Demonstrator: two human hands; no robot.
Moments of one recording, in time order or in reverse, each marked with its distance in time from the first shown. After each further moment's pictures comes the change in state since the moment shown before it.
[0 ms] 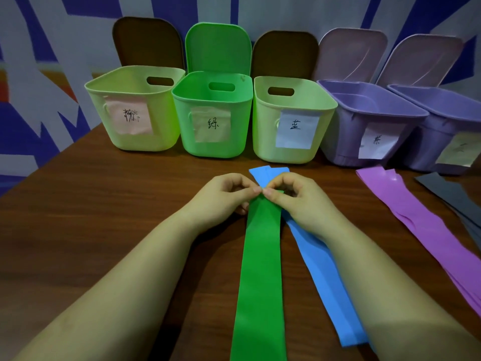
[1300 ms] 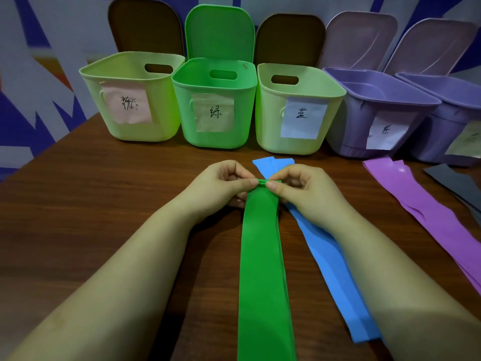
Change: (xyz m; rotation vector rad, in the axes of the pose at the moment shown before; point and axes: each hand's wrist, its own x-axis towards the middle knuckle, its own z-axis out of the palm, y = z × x) left_hand -0.001 -0.001 -0.009 -0.180 -0.021 -0.039; right_hand -0.002 -0.006 0.004 0.021 0.003 0.050
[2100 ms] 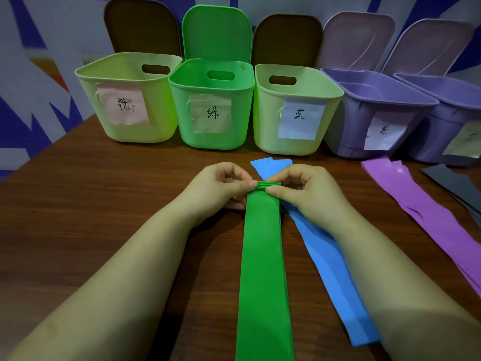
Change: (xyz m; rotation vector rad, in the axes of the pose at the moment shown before) left_hand 0.002 -0.002 0.001 0.014 0.054 -0.042; right_hand 0.002 0.000 -0.004 0.027 0.002 -0.046
